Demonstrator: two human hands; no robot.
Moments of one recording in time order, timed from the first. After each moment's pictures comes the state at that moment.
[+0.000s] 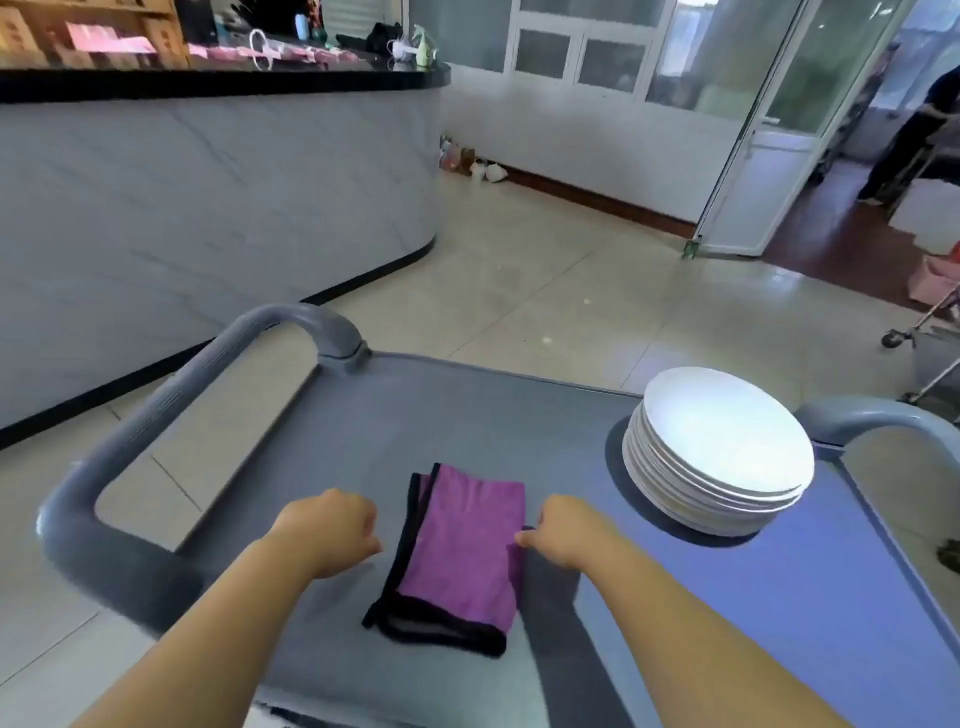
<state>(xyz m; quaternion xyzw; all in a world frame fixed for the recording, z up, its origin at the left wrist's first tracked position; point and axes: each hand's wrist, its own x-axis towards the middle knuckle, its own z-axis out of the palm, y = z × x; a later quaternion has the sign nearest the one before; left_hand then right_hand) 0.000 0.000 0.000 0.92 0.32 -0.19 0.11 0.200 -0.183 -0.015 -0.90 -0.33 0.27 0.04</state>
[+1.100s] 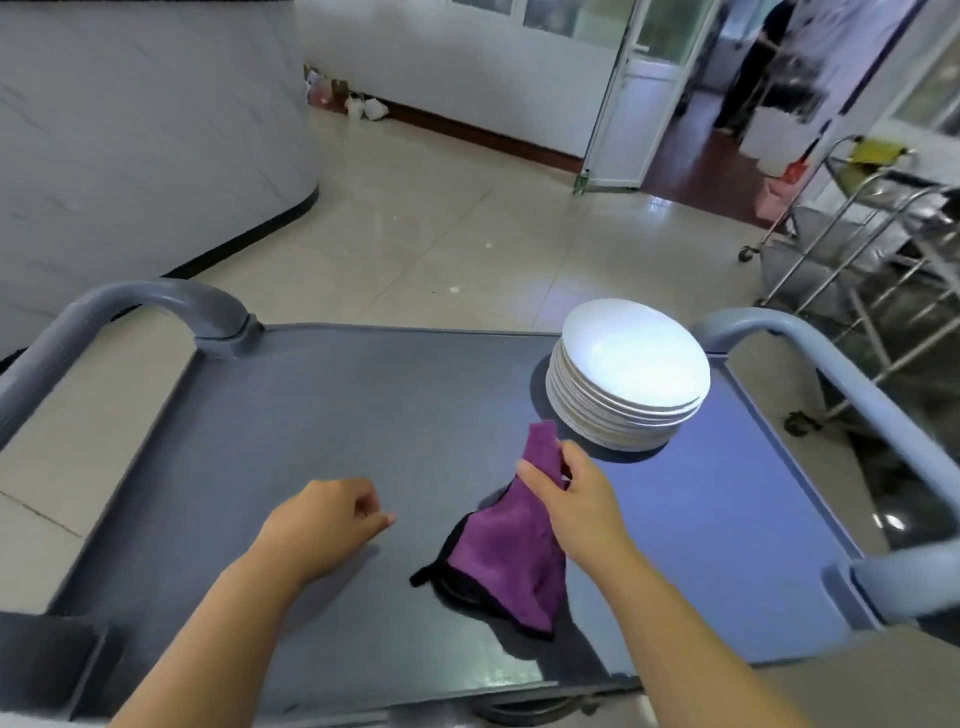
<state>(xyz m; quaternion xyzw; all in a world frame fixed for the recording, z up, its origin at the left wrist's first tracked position) 0.033 -0.028 -0.013 0.92 0.27 -0.10 0.26 0.159 -0.249 0.009 -0.82 -0.14 0.16 0.53</state>
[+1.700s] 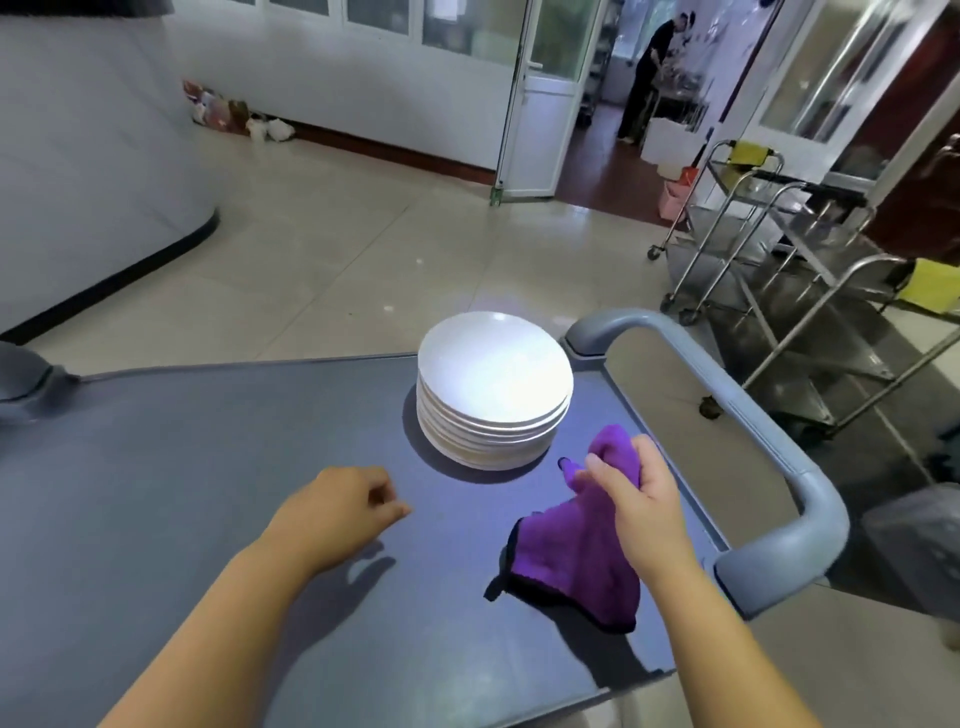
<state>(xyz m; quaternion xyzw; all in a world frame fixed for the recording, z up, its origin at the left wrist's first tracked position) 0.161 -0.138 0.015 0.94 0.15 -0.08 0.30 0.238 -0.408 0.045 -0.79 -0.06 0.03 0.61</state>
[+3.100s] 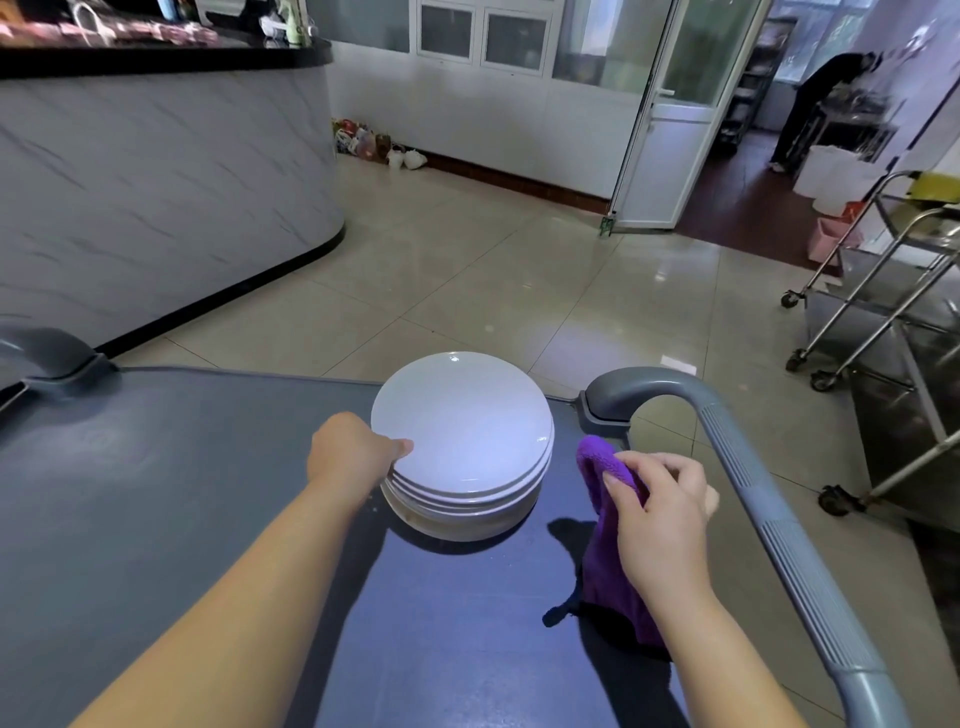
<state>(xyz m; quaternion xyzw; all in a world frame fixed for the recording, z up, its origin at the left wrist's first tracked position) 0.310 -0.201 0.031 0.75 0.53 0.07 0.39 0.399 -0.459 0.031 -0.88 -0.14 -0.03 0.45</state>
